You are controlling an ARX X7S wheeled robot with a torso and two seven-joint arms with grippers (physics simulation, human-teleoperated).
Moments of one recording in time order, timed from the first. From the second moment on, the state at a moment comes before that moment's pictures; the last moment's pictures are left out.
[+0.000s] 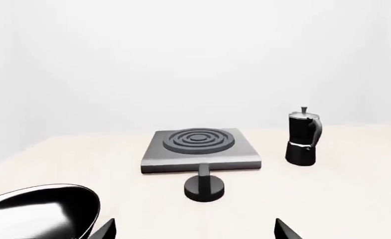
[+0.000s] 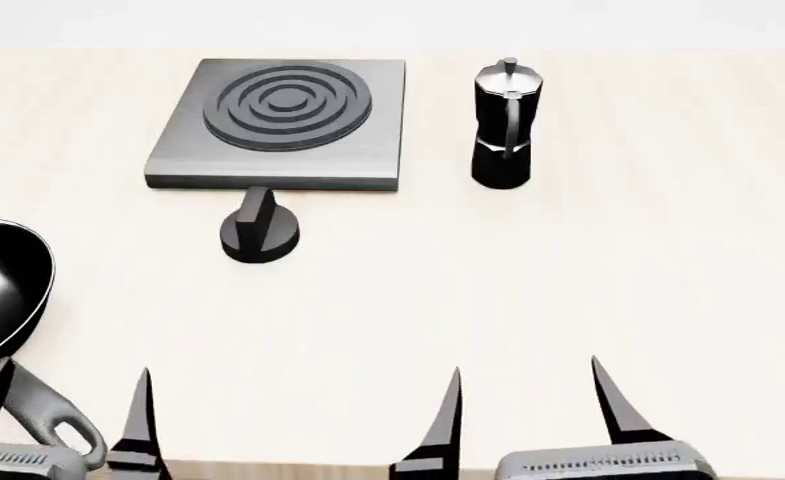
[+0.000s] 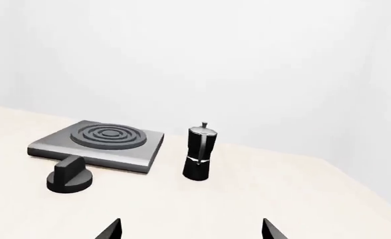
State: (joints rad) left arm -0.04 -0.13 0.09 0.50 -0.11 -0.41 -0.11; right arm 0.06 0.14 -0.16 -0.64 -0.05 0.56 0.12
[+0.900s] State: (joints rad) left arm -0.21 -0.17 0.07 0.71 -0.21 -0.64 -0.15; right arm 0.19 0.19 -0.20 -0.85 -0.06 0.79 0.13
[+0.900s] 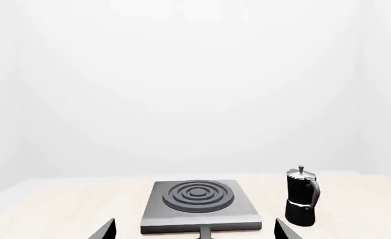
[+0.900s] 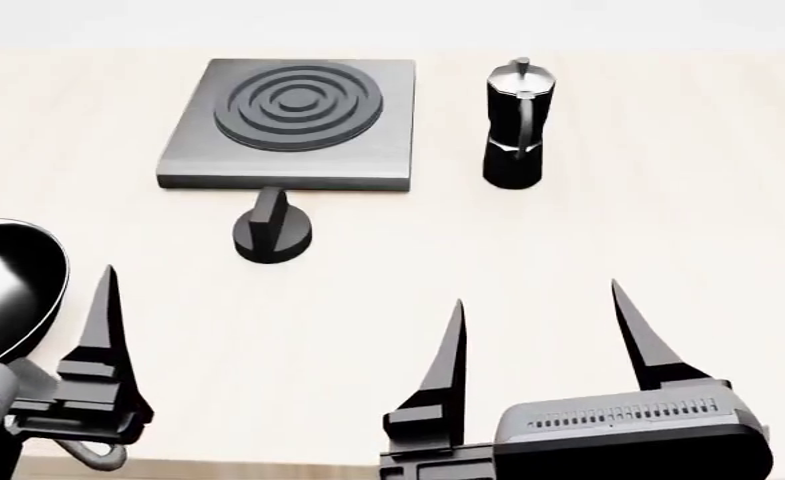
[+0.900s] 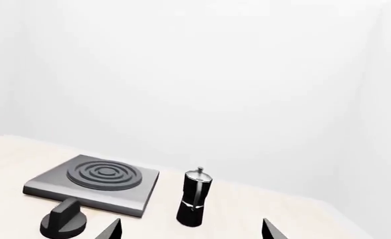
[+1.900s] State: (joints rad) left arm -0.22 -0.20 0.09 0.71 -0.23 -0.63 -0.19; right arm 0.21 0.21 -0.23 -0.87 -0.04 0.81 0.15
